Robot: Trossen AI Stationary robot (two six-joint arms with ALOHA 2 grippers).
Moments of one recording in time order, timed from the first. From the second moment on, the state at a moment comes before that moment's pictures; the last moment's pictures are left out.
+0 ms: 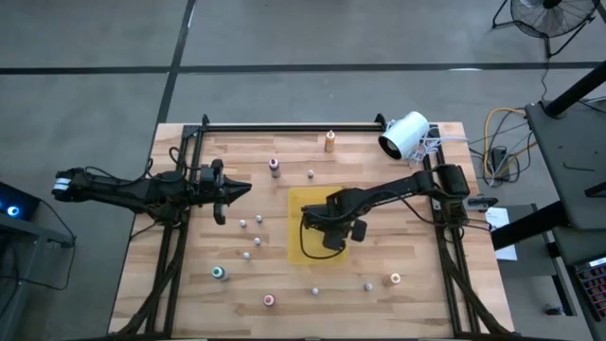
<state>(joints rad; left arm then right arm) -0.10 0.53 0.37 0.18 -0.28 -0.26 0.12 1.98 1.47 -0.91 -0.03 -1.15</state>
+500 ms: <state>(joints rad) -0.10 0.53 0.37 0.18 -0.28 -0.26 0.12 1.88 1.48 -0.91 0.03 -1.11</state>
